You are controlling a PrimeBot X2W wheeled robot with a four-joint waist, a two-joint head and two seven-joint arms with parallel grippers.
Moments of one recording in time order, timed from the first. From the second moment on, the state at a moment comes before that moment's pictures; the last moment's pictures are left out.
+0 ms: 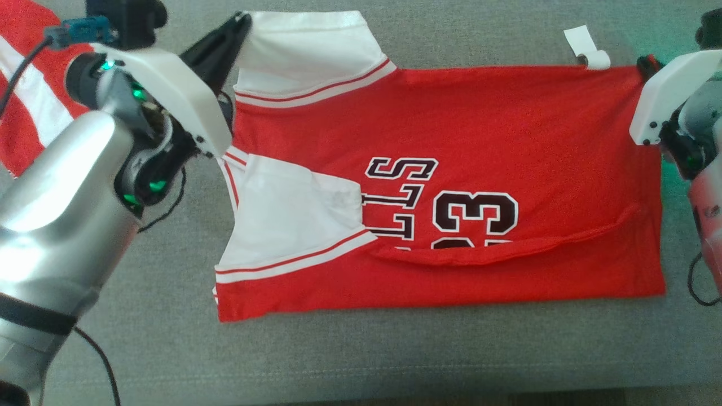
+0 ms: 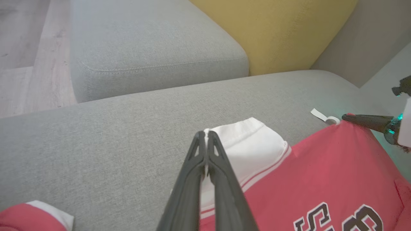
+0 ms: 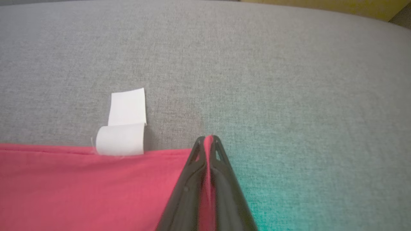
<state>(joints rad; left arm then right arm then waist) -0.92 0.46 -0.83 0.37 -0.92 -0.01 0.06 -0.95 -0.33 0.20 1.03 0.27 0.13 0.29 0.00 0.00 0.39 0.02</state>
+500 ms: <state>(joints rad) -1.05 0.38 -0.76 0.57 -0.89 0.03 -0.07 -1.03 -0.32 0.15 1.09 0.18 0.13 0.05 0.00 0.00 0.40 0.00</state>
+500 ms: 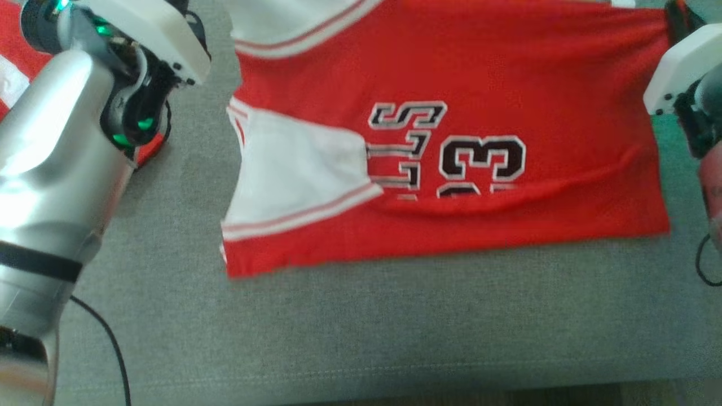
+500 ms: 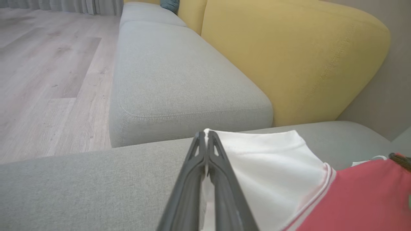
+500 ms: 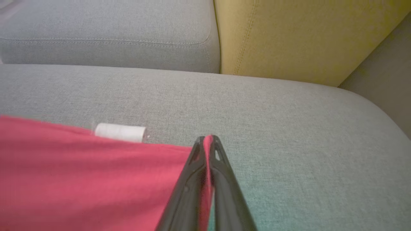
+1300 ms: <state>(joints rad) -0.79 0.49 -0.87 0.40 -0.89 0.00 -0.03 -0.88 -0.39 0.38 1.03 0.40 0.13 0.02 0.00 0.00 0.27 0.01</state>
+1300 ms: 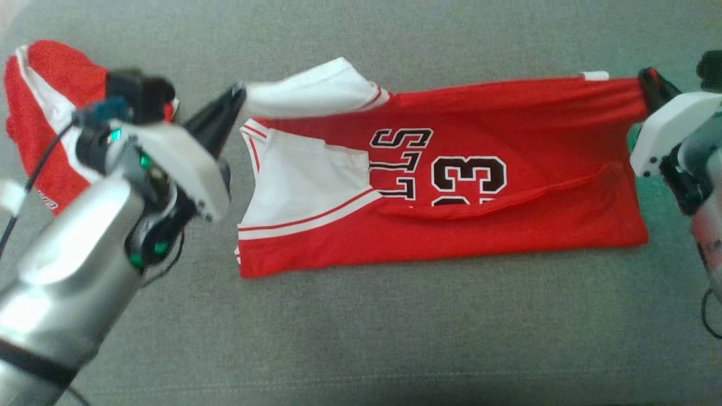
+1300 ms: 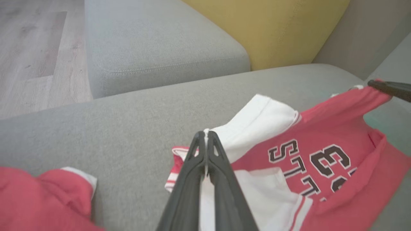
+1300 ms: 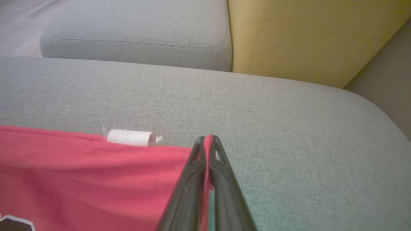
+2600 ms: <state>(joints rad) -0.49 0.65 -1.00 0.13 -0.87 0.14 0.05 -0.56 -0.63 0.53 0.57 0.75 0.13 0.55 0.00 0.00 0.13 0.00</state>
